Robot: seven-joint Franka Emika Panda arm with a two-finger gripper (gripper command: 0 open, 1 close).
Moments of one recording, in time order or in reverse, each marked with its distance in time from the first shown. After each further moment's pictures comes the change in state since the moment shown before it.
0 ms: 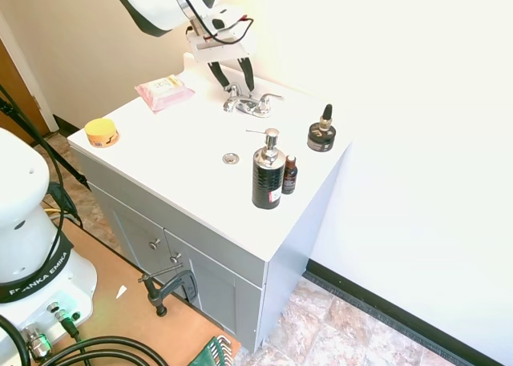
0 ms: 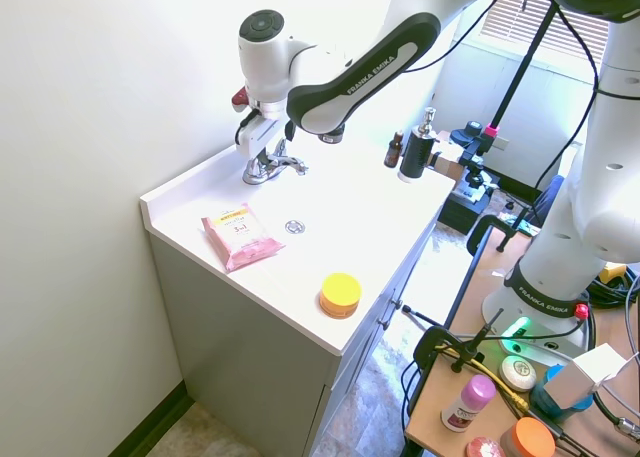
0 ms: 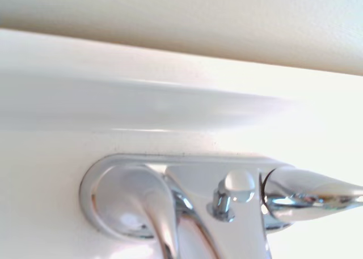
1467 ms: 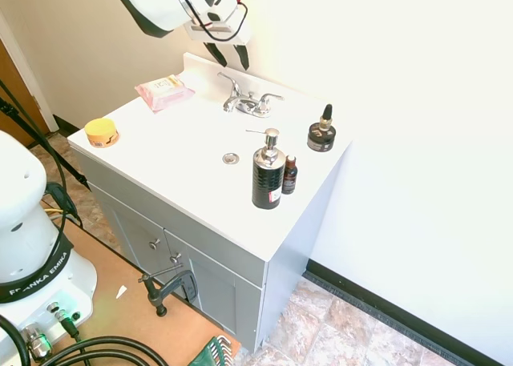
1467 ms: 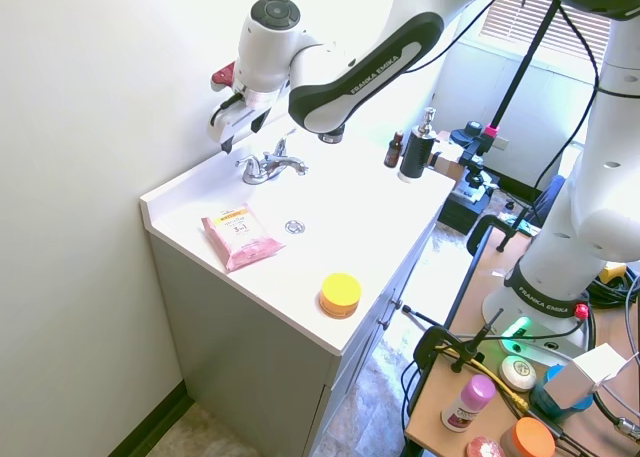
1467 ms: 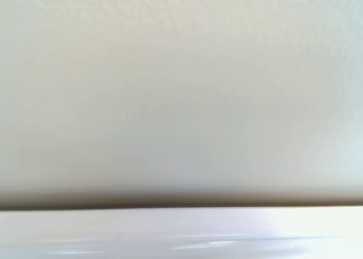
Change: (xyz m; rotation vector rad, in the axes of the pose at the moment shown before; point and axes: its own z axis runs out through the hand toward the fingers) arm 0.003 -0.040 -0.021 0.285 0.096 0.045
